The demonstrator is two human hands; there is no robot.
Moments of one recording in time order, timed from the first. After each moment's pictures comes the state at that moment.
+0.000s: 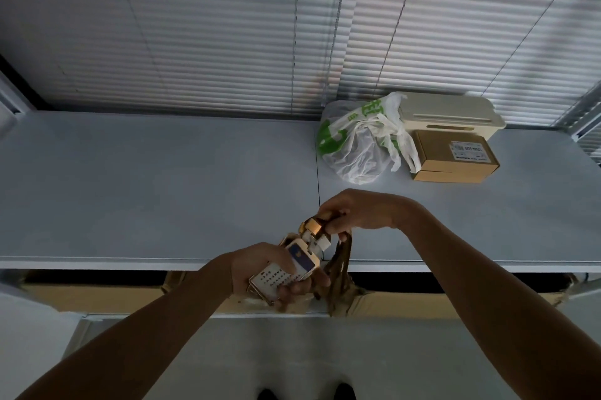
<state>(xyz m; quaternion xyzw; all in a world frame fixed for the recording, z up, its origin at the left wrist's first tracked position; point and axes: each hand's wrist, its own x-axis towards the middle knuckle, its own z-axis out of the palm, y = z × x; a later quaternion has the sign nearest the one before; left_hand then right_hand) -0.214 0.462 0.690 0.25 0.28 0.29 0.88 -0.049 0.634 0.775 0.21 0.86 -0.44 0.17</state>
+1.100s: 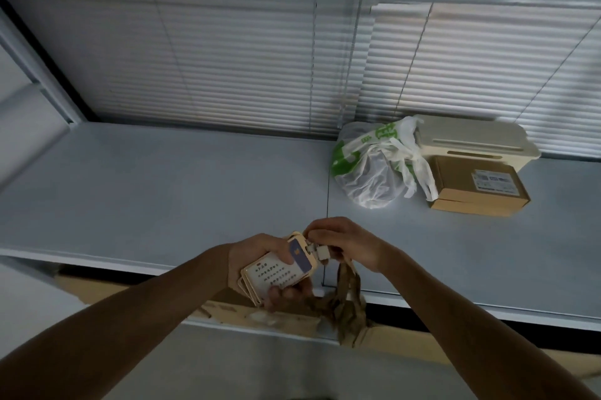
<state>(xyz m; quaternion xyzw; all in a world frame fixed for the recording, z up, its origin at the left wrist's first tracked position) -0.221 0.496 0.720 0.20 0.32 0.23 0.90 -0.049 0.634 0.733 0.18 0.73 -0.66 0.00</state>
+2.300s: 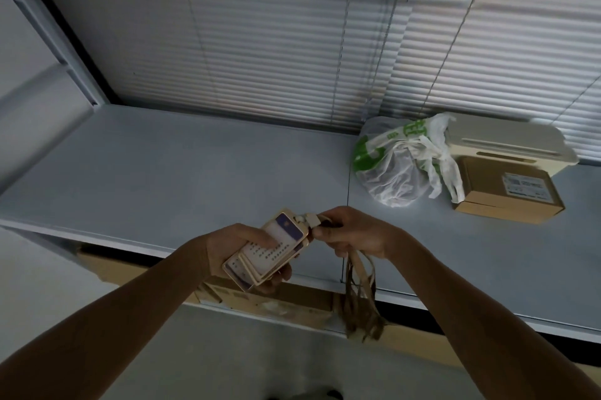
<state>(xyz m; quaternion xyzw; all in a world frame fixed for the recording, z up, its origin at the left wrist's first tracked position) -0.275 0.448 0.725 0.19 0.35 0.38 0.83 -0.086 0.632 0.746 0.15 0.73 -0.66 0.11</state>
